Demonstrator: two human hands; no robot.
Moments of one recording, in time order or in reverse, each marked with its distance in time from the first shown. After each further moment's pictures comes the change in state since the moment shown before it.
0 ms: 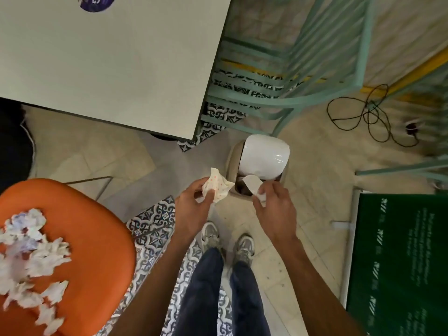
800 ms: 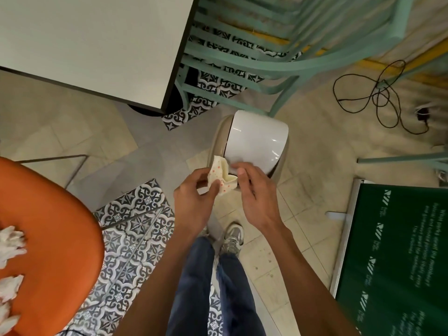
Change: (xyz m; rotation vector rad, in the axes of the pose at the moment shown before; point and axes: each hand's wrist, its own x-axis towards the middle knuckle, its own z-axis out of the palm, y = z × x) left_hand 0.008 -0.030 0.084 -0.015 0.026 -0.014; right_hand 0.027 0.020 0.045 0.549 -0.168 -0.014
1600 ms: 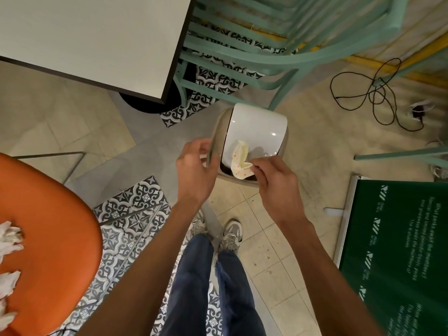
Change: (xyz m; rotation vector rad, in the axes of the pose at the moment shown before) left_hand 0.037 0.011 0.008 0.133 0.109 0.198; right_hand -0.007 0.005 -0.040 -0.385 0.091 -0.229
